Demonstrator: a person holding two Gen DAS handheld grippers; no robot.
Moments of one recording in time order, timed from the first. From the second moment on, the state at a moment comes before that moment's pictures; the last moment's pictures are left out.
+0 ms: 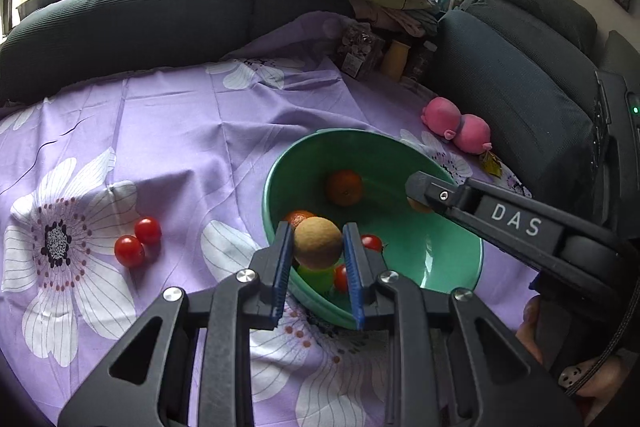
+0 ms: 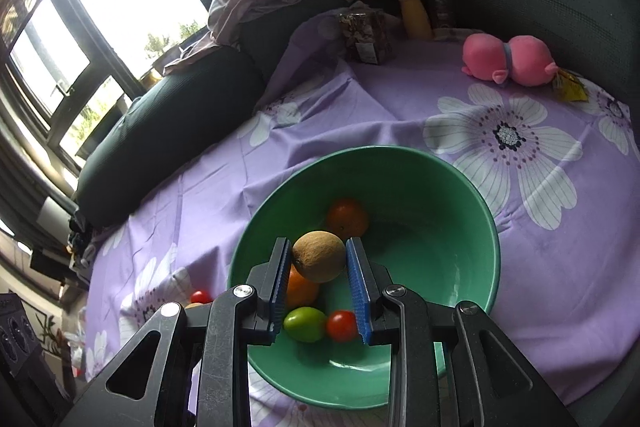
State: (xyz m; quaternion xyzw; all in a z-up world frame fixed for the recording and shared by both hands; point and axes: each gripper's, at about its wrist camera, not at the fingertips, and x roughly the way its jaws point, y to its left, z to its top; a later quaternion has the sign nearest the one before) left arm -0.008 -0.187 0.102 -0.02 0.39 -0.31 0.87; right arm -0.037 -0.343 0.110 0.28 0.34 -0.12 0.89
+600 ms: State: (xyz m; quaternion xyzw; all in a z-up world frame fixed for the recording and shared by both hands) left arm -0.010 -0.218 0.092 0.00 0.42 -0.33 0.85; right arm -0.043 -0.366 0.100 0.29 0.36 -0.16 0.87
